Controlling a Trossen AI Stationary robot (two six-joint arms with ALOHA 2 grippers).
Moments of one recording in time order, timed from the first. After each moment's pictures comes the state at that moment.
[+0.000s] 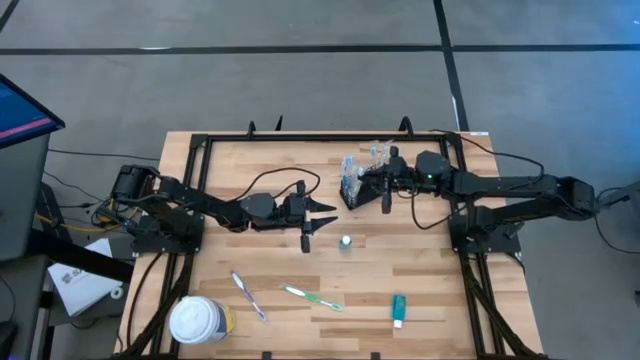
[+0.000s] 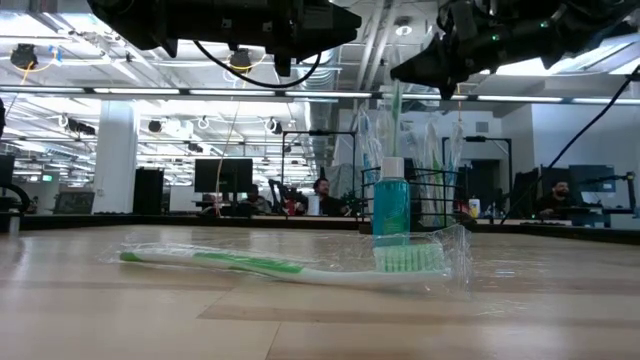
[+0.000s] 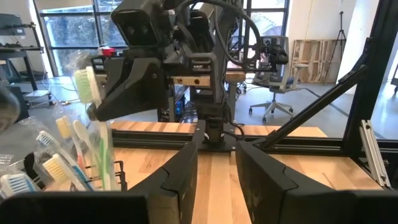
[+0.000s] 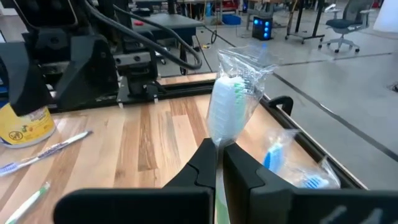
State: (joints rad) left arm -0.11 1.58 0.76 0.85 -0.22 0.01; right arm -0.25 1.07 0.56 0.32 -0.05 0.02
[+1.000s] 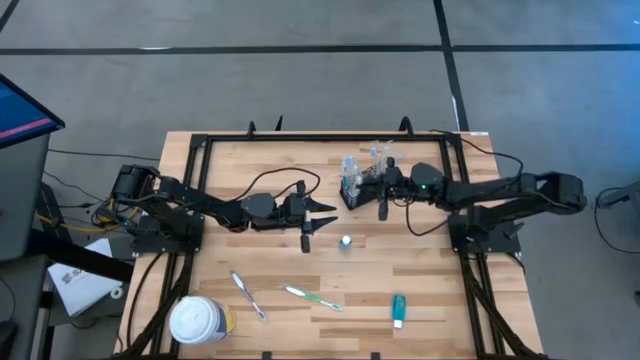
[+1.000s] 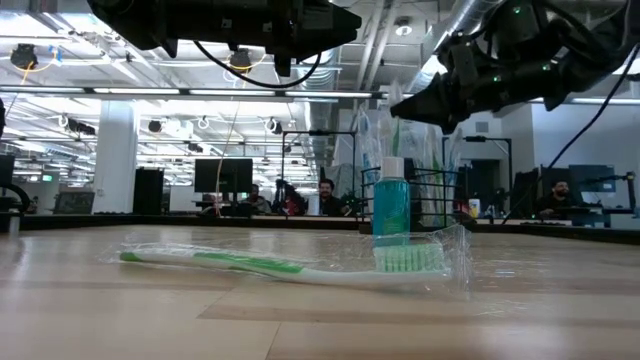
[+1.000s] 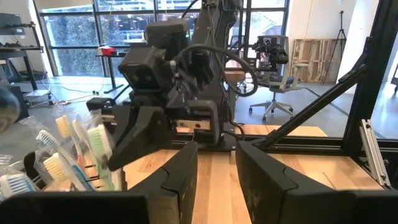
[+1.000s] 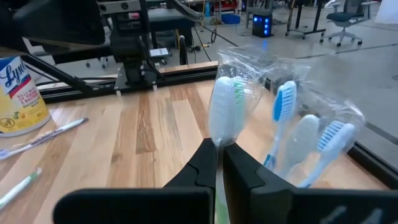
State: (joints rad) left arm -0.11 1.58 0.76 0.85 -0.22 0.01; right arm -0.26 1.21 0.39 0.65 -0.05 0.06
